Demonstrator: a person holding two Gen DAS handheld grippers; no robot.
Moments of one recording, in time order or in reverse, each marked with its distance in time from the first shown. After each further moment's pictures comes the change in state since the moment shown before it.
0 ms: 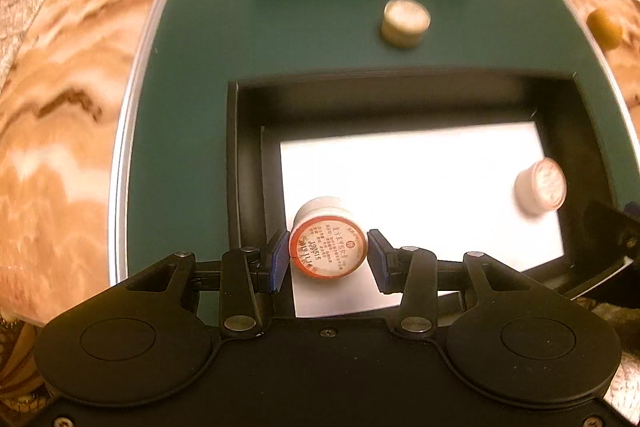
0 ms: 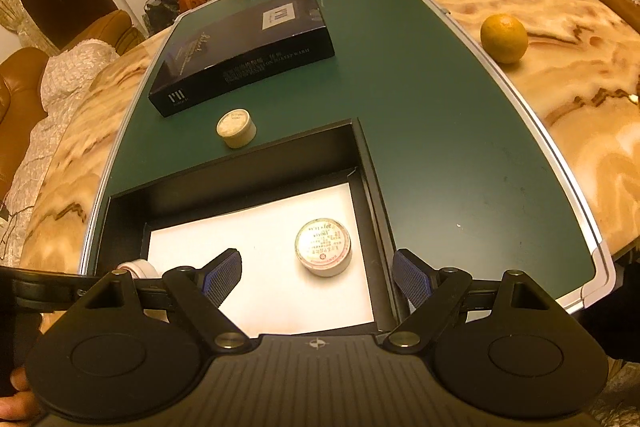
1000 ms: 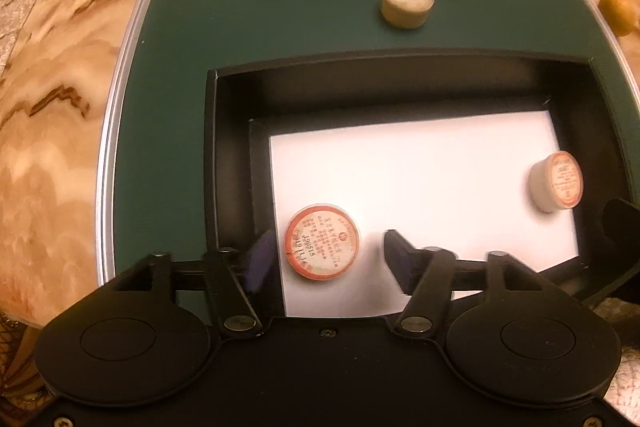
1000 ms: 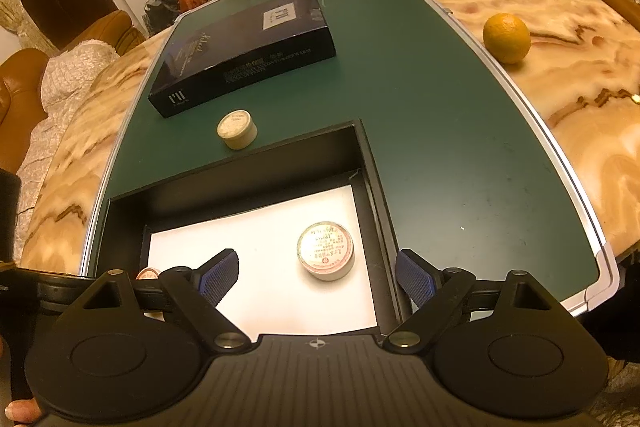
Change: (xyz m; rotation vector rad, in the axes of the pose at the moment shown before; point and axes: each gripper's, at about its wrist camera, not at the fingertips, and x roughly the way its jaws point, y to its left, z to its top) left arm 0.006 -0.010 0.001 0.015 0.007 -0.006; right arm 0.002 0.002 0.003 -0.004 -0.004 0.001
